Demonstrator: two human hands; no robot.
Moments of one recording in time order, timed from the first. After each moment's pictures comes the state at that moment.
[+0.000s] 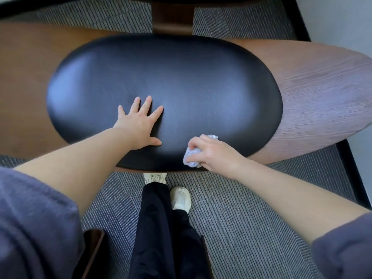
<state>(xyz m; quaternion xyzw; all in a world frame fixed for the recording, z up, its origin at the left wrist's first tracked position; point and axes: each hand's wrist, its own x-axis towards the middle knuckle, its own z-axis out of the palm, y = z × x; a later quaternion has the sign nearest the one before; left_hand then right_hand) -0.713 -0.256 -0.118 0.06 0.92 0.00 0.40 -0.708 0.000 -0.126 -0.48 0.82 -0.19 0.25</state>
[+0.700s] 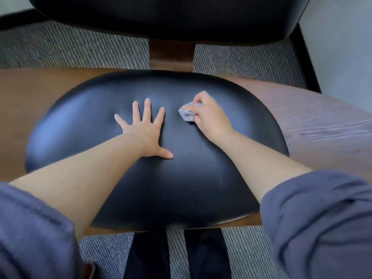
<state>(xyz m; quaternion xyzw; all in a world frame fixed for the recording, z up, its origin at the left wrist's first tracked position) -0.839 -0.257 -0.143 -0.03 0.88 0.03 0.48 -0.905 -0.081 -0.171 -0.07 0.90 -0.31 0.29</state>
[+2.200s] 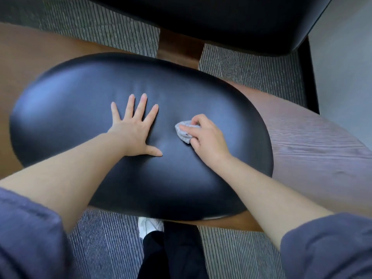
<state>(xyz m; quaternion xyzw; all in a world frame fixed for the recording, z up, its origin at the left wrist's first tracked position) -0.792 -0.242 -0.145 -0.04 0.91 0.02 0.42 -0.851 -0.032 -0.157 -0.26 0.90 -0.26 0.24</state>
